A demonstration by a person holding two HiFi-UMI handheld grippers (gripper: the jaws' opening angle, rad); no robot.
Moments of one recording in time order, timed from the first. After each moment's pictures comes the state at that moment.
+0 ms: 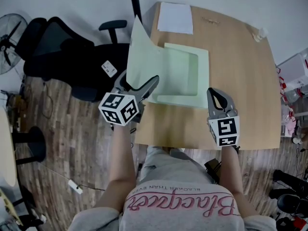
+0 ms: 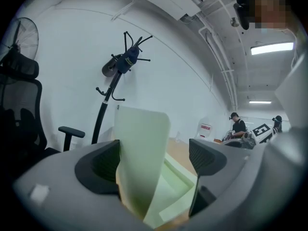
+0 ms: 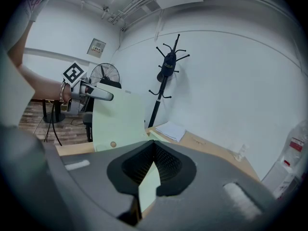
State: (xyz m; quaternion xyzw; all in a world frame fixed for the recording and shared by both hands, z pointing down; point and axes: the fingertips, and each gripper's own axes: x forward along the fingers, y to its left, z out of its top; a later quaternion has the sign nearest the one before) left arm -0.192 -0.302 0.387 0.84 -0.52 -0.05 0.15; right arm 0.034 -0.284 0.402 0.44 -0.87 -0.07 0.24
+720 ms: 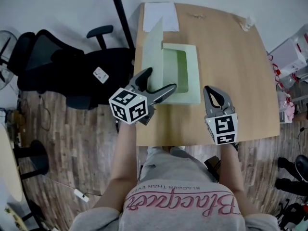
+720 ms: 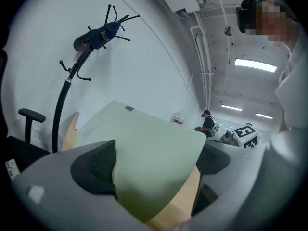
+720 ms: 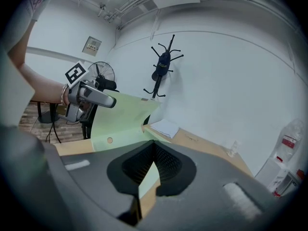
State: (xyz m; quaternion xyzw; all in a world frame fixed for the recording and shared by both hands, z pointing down) left arm -0.084 -0.301 0.390 0.91 -0.36 -0.03 0.18; right arm 0.056 -0.273 0.400 0.47 -0.85 -0.06 0.23
